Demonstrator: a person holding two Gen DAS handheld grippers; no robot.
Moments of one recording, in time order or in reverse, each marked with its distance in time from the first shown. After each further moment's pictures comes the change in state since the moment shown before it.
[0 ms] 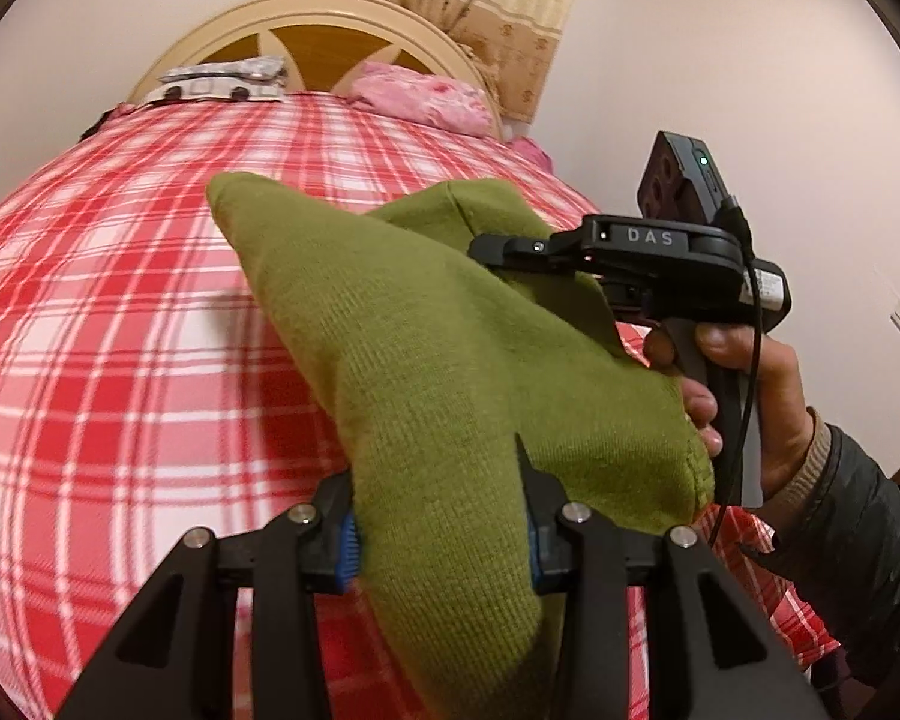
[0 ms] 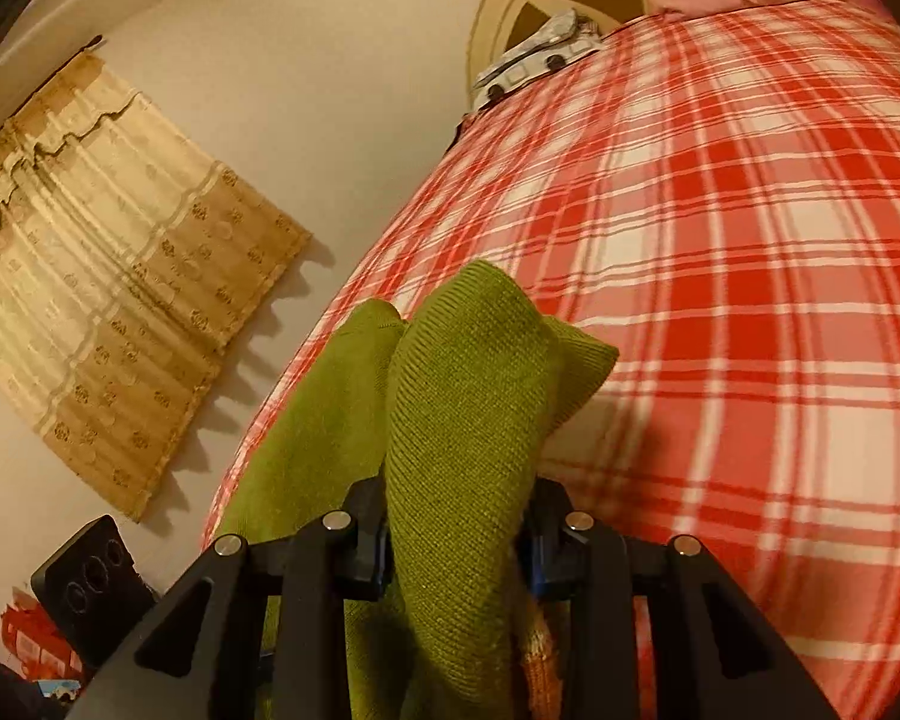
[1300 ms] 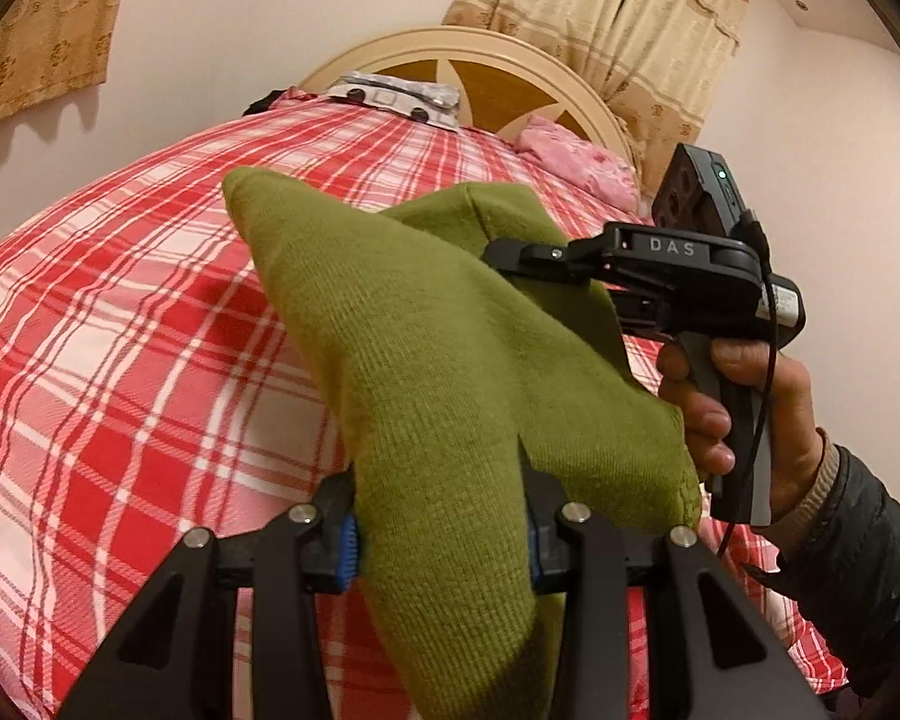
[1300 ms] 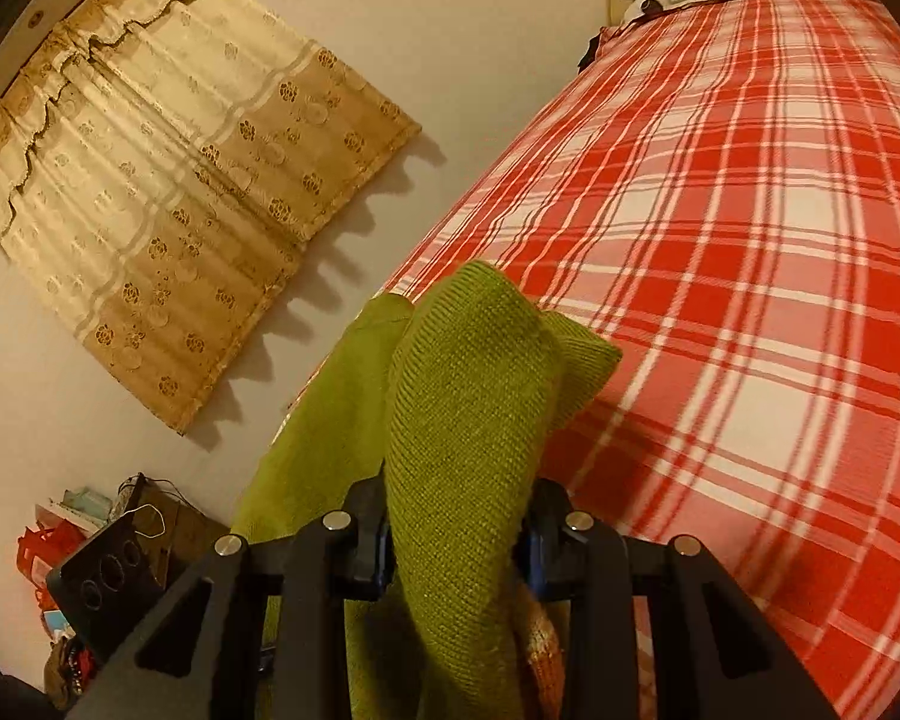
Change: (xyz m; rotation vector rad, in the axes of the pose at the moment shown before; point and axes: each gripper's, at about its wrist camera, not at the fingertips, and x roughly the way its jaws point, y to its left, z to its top) left arm -0.098 0.143 -0.050 -0.239 -0.116 0.210; right arm 0.188 0.172 -0.018 -0.148 0.219 0.178
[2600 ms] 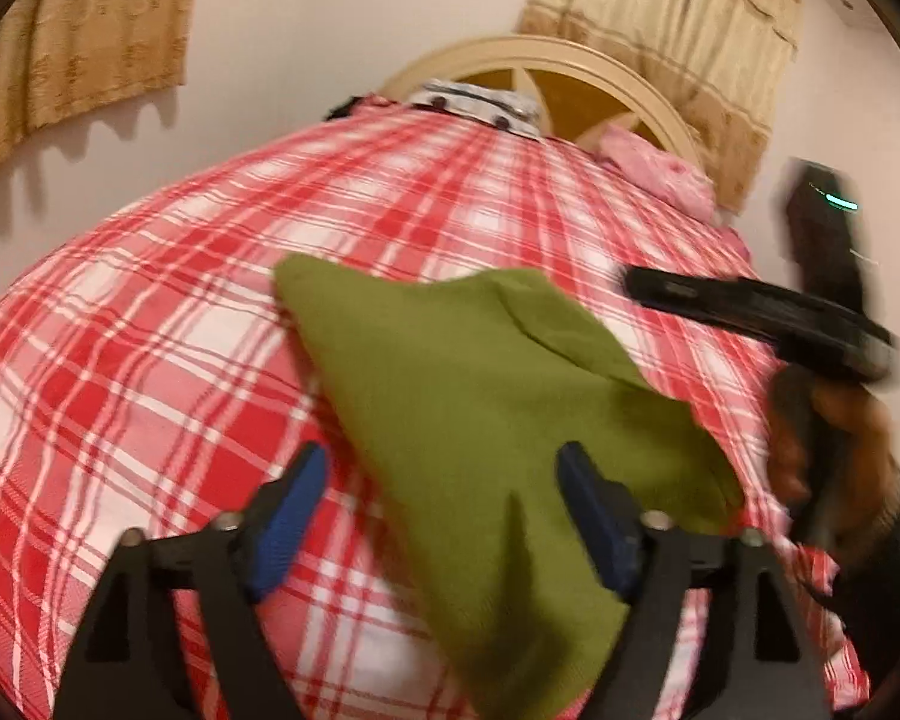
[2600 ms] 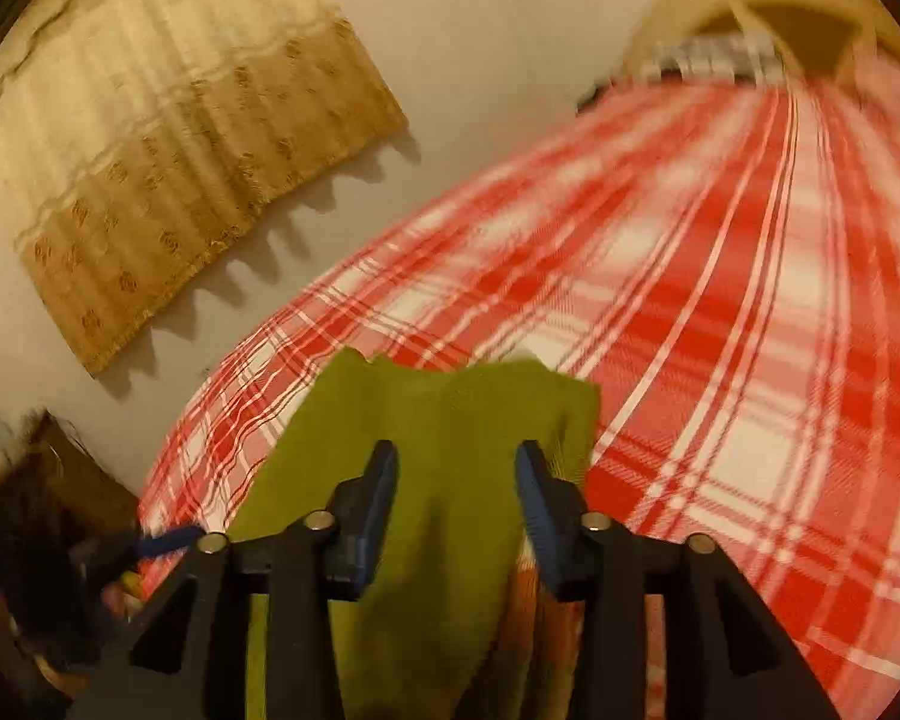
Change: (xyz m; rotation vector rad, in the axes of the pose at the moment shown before) left arm -0.034 0.045 -0.016 -0.040 -0.029 0.215; right arm 0.020 0.052 -0.024 -0.236 -0.053 -0.237
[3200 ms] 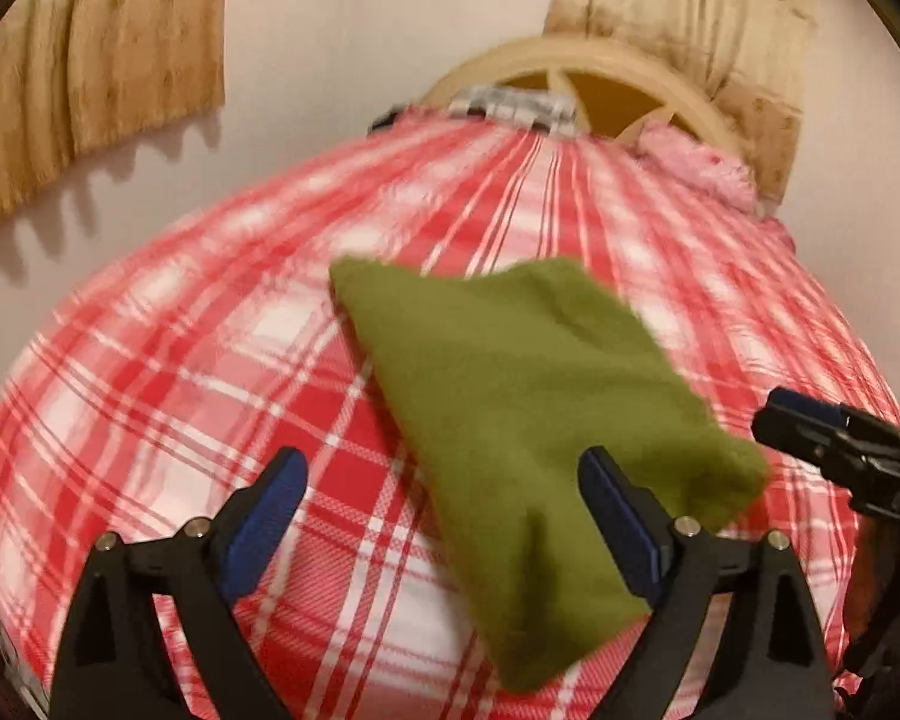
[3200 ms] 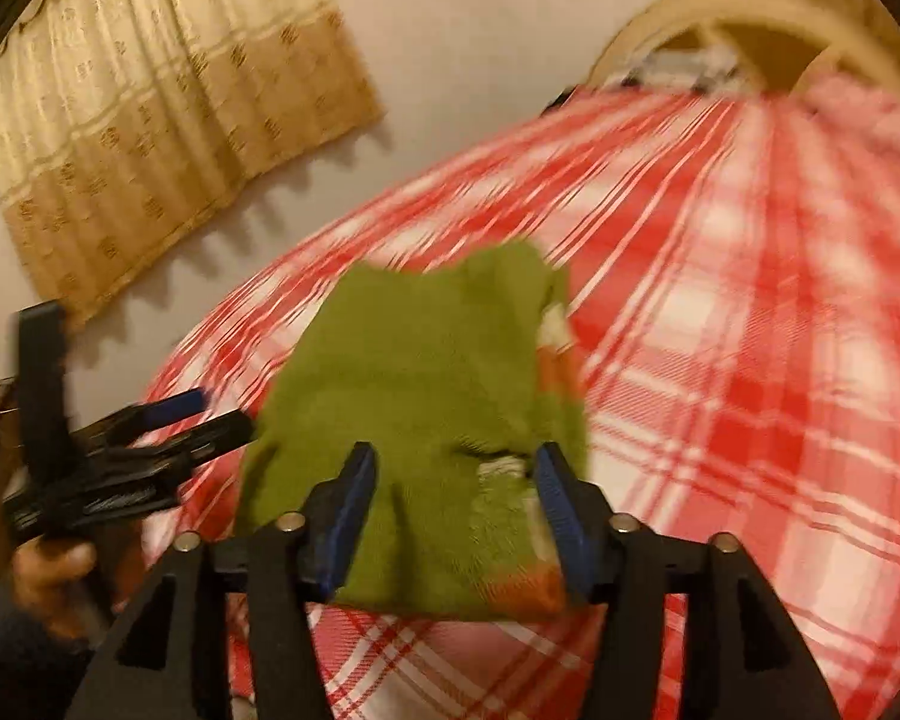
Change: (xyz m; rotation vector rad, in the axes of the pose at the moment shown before) left arm -0.042 -0.015 -0.020 0.051 -0.048 0.132; right arm -0.072 0.047 -0.092 -0.009 -0.021 -0.166
